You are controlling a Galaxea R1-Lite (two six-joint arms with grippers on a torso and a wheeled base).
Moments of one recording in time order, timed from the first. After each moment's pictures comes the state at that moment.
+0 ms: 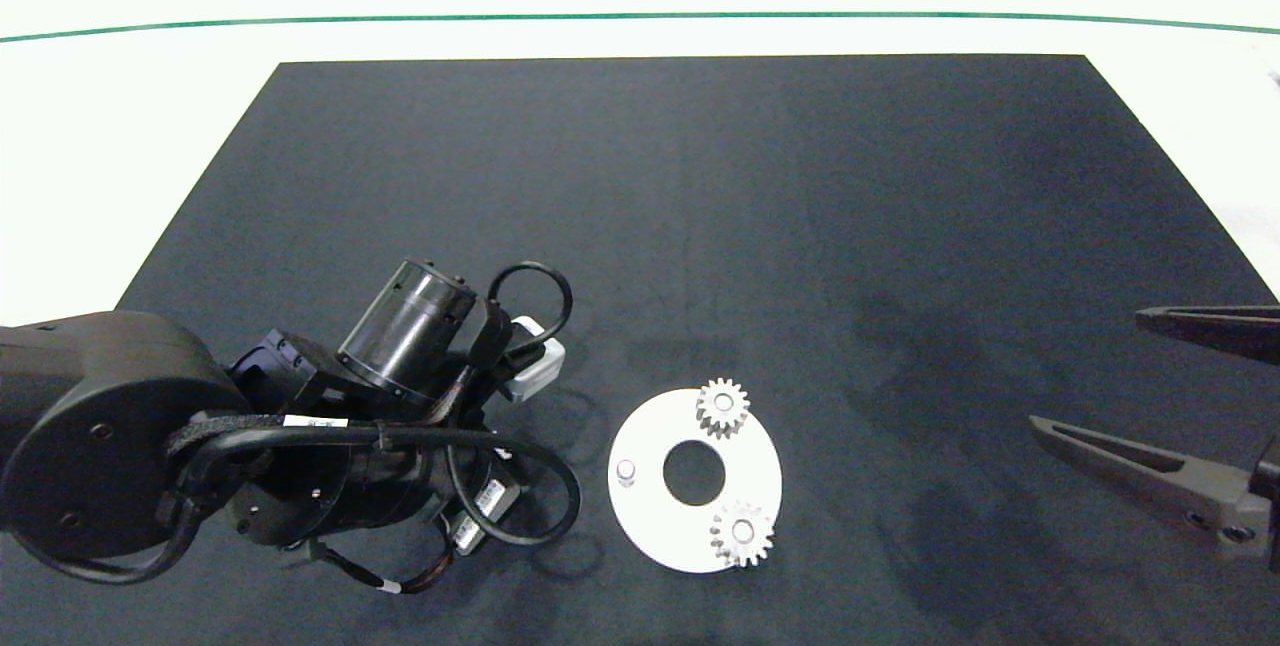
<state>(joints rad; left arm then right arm) -0.67 1.63 -0.99 0.25 0.30 0.20 0.74 1.06 -0.88 0.16 -0.28 -0.16</state>
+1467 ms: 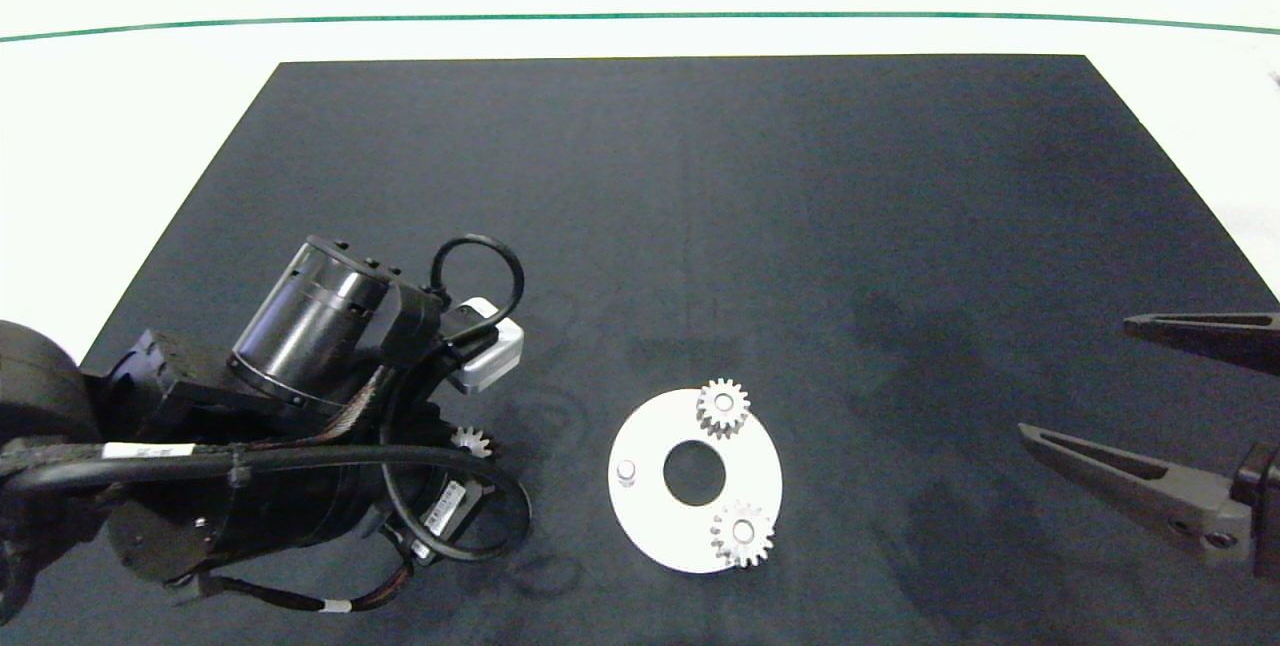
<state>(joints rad) -0.68 1.50 -0.95 0.26 0.30 0.17 0.74 1.07 -0.87 0.16 -0.28 -0.16</state>
